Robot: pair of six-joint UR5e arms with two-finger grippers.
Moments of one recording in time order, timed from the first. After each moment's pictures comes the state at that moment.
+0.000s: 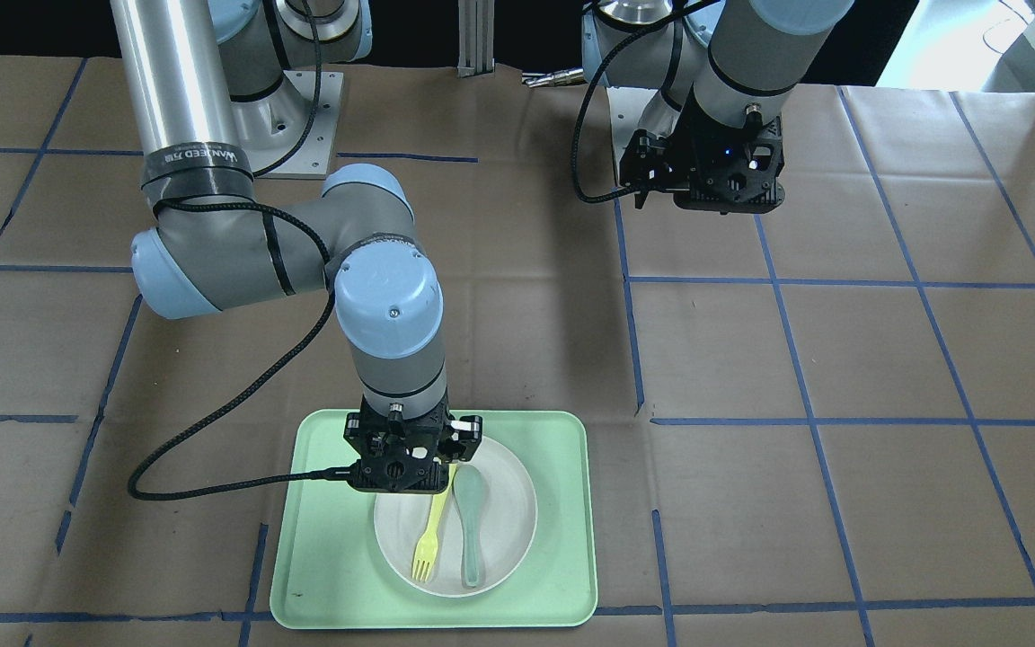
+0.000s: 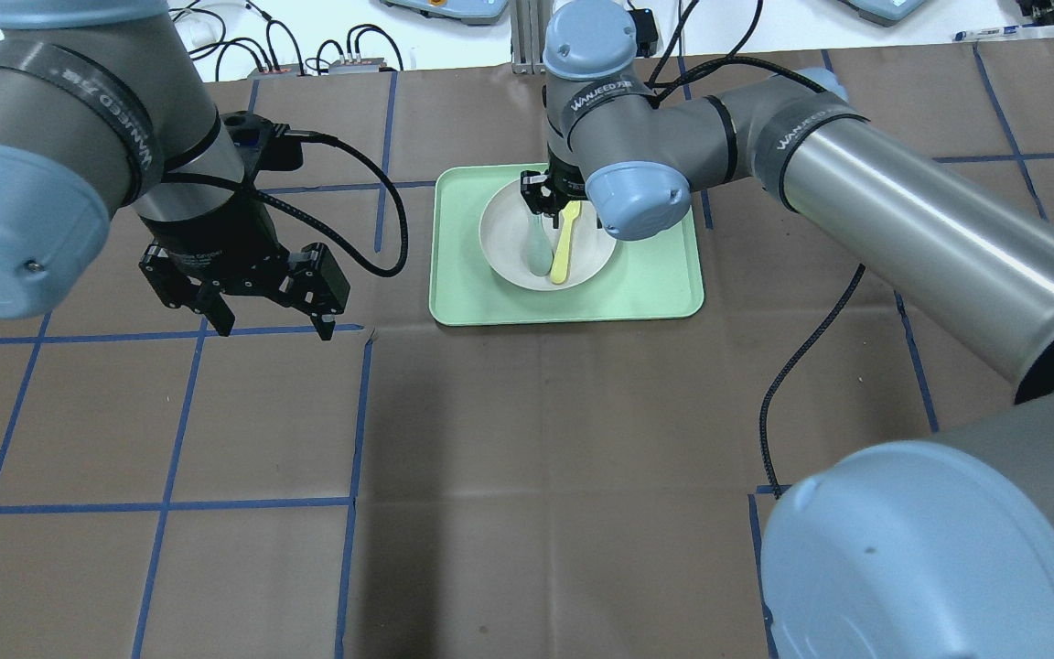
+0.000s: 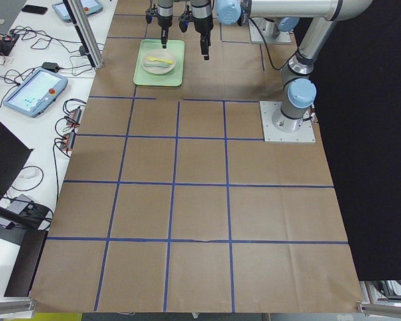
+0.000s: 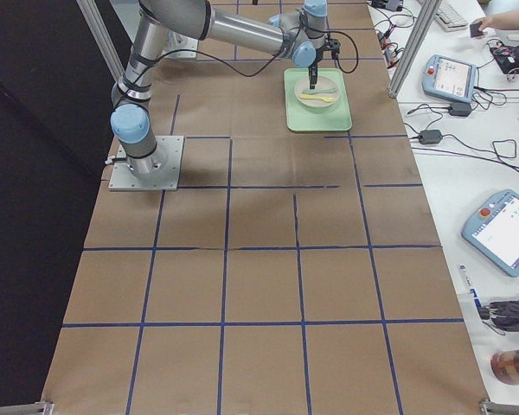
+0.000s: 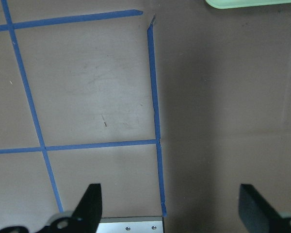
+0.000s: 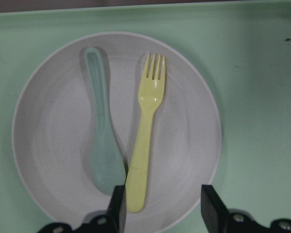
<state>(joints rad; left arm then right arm) -1.62 -1.52 -1.70 -1.66 1.60 0.03 1.86 -1.00 1.46 -2.15 -1.59 0.33</state>
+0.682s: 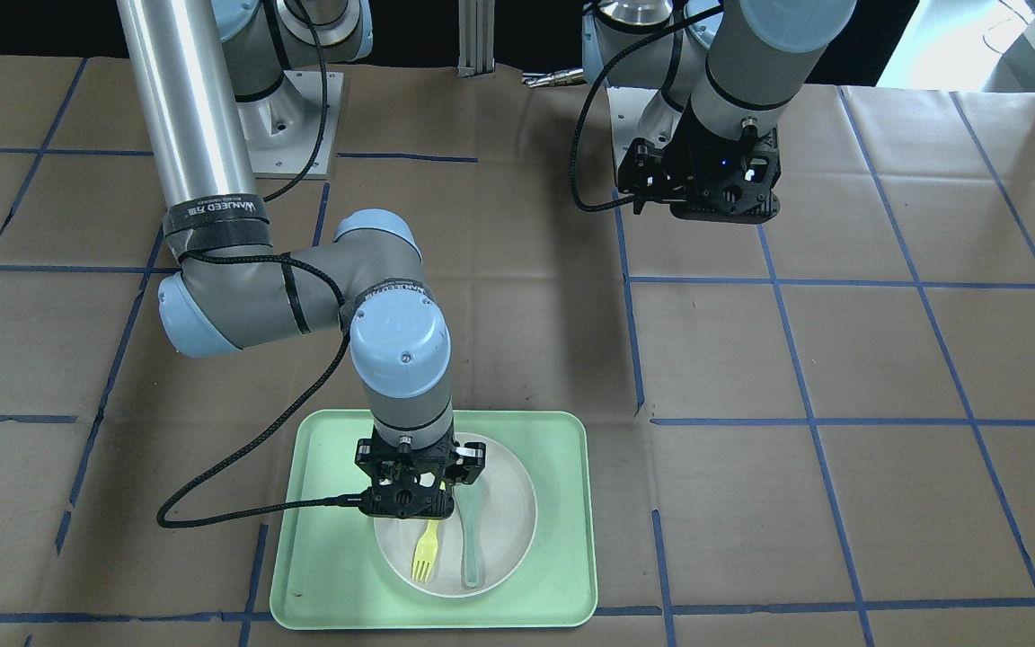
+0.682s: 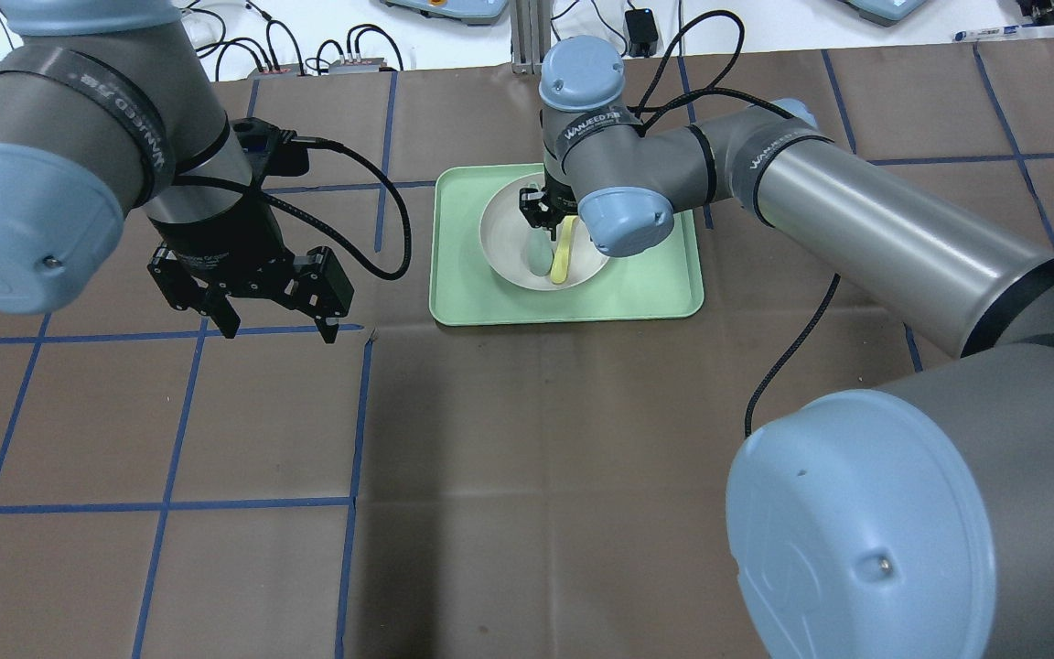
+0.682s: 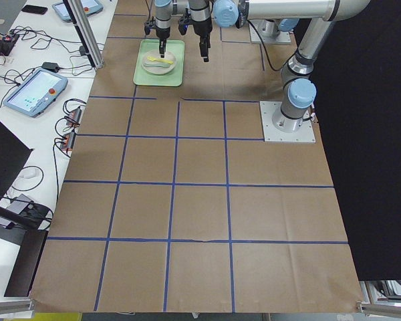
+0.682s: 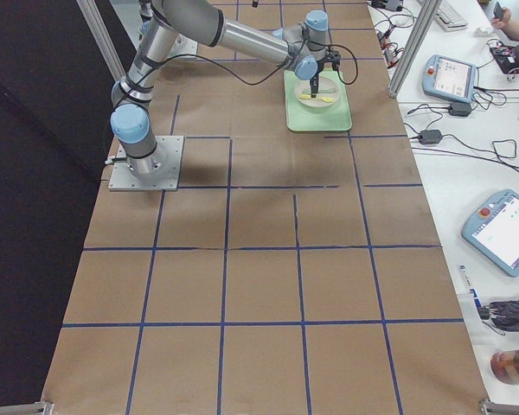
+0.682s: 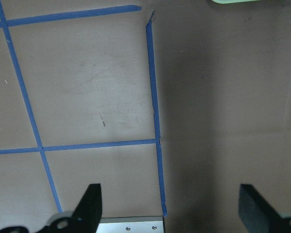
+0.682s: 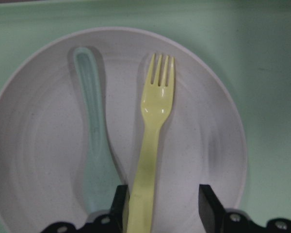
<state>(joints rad) -1.62 -1.53 -1.71 -1.66 1.60 0.03 1.86 -0.93 1.46 -2.21 -1.59 0.33</state>
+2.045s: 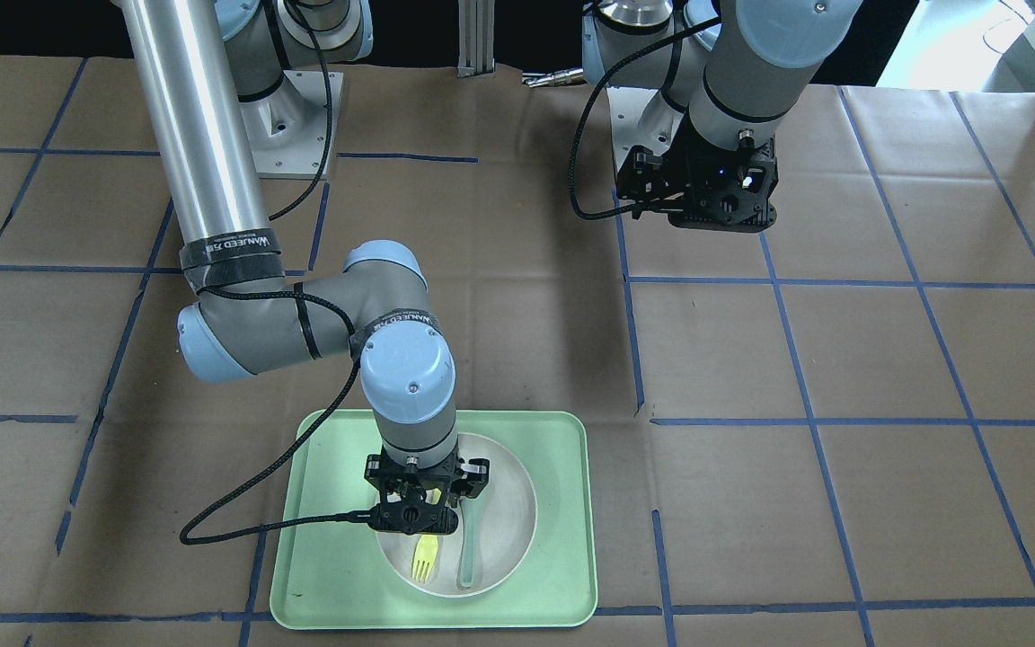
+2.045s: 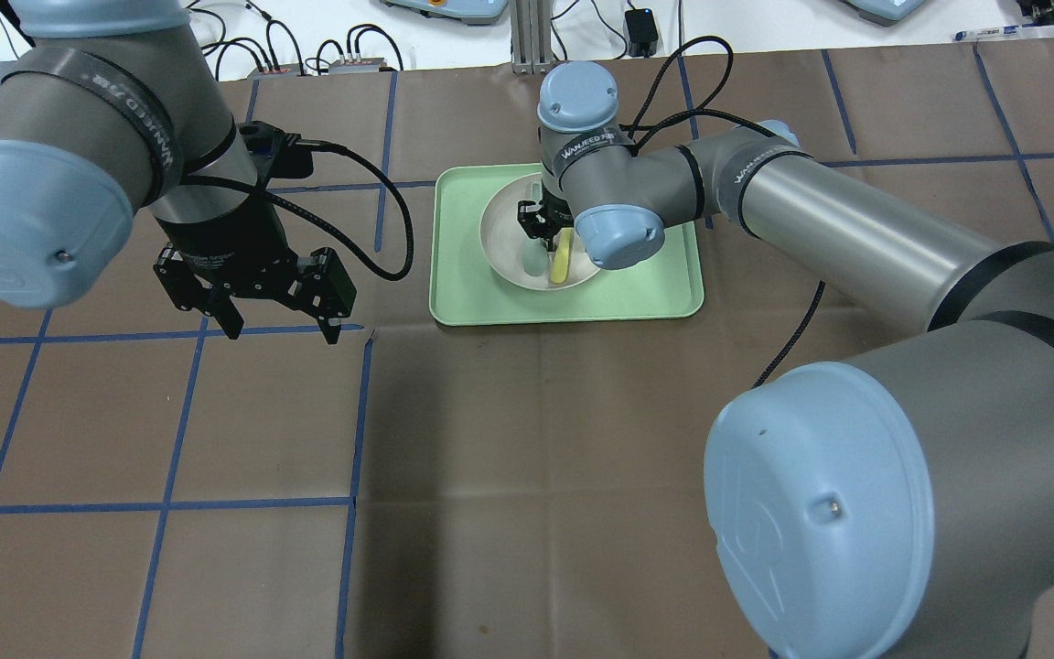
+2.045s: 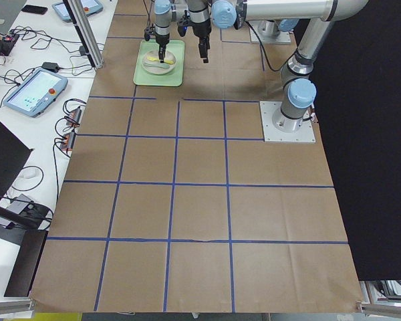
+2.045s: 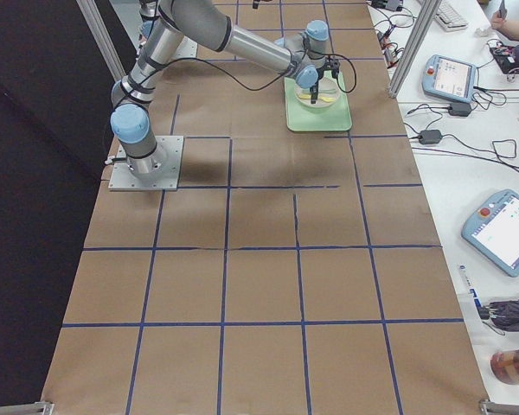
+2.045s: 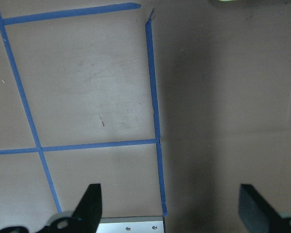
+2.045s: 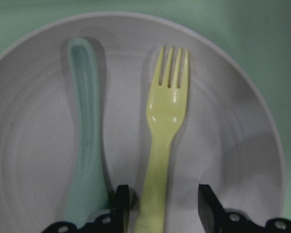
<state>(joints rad) -1.62 -1.54 -1.71 -1.66 1.60 0.04 1.86 -0.88 1.46 -2.27 -1.58 0.35</state>
